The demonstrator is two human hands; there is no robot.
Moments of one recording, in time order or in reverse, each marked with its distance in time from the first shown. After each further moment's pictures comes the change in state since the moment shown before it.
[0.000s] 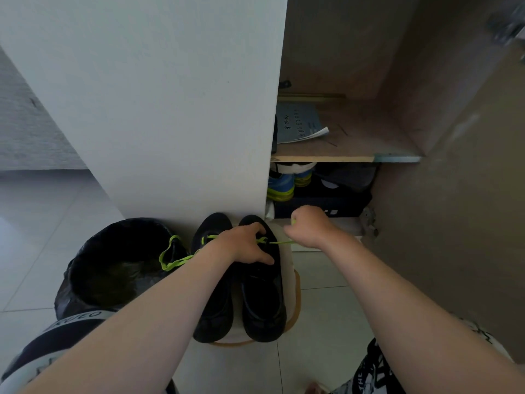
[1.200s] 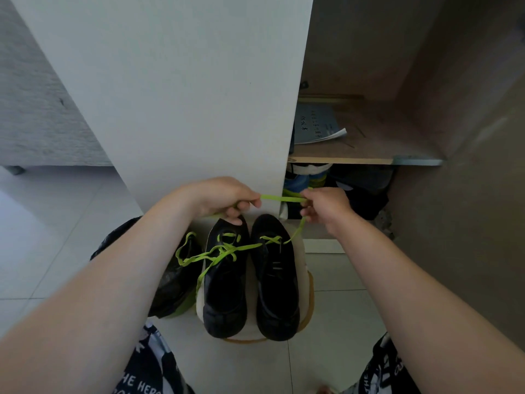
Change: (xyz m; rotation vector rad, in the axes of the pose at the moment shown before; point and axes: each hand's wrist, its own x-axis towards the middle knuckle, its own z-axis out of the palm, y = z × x) left_hand -0.053 -0.012 -0.108 -0.681 -0.105 0.052; right_hand 0.012 -0.025 -0.022 1.141 0.170 0.369
